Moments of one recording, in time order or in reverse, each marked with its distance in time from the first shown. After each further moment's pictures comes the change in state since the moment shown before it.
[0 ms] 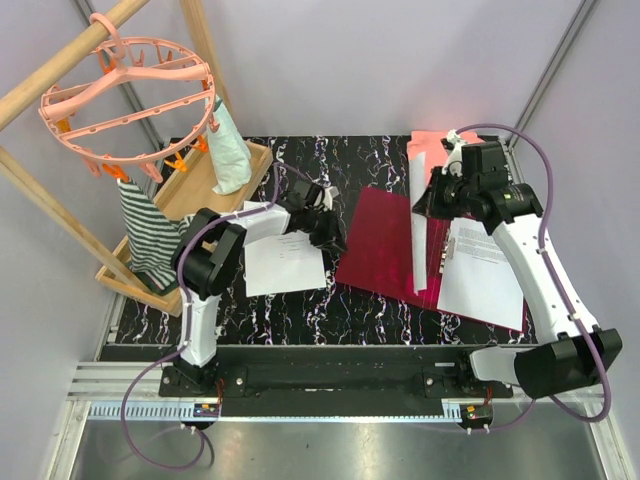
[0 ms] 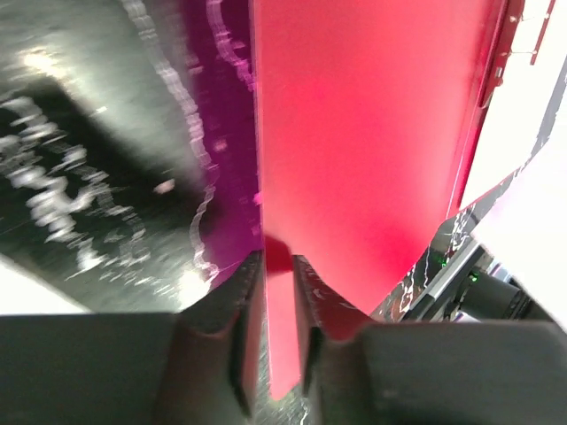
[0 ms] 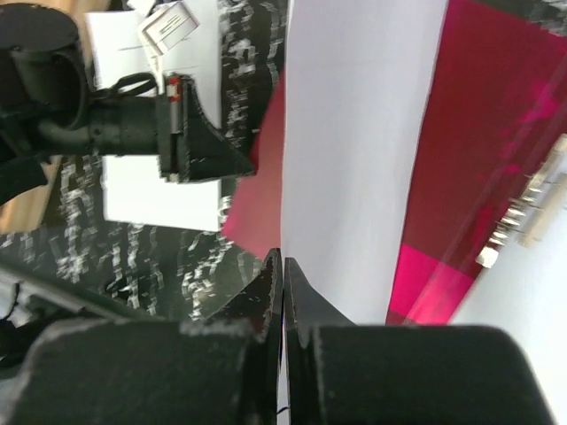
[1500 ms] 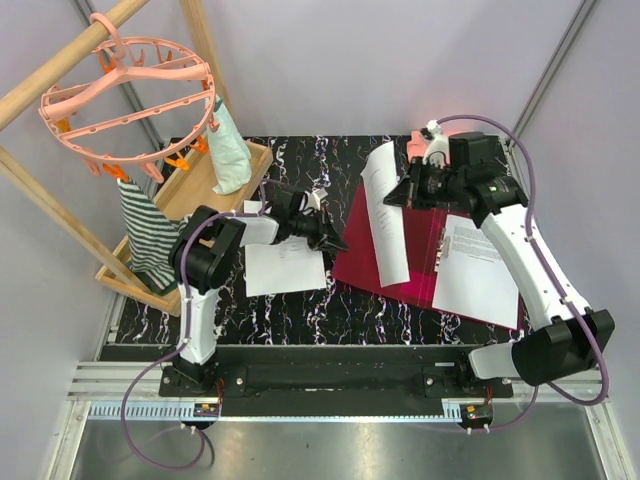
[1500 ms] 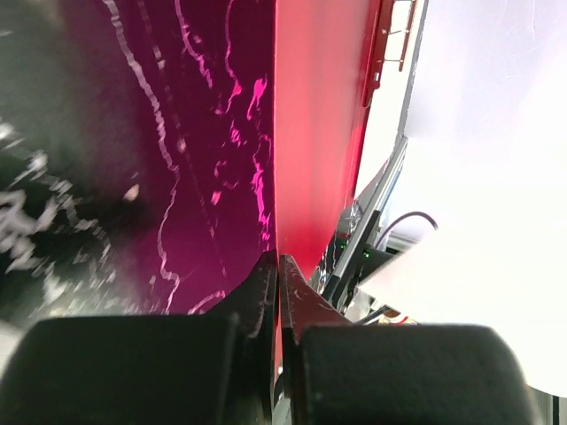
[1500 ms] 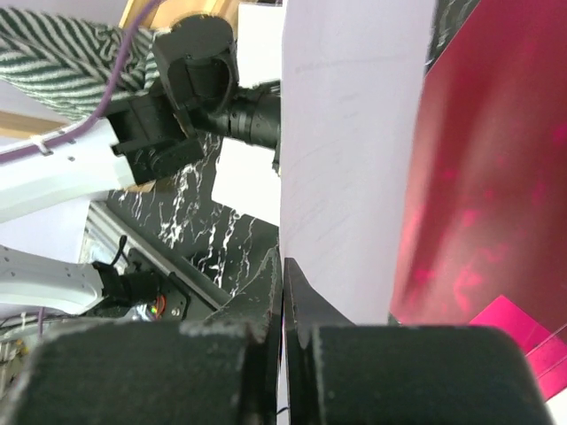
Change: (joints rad) left arm 0.086 0.031 -0.190 0.438 0.297 -0.275; right arm 0.051 0.071 0.026 0.155 -0.276 0.077
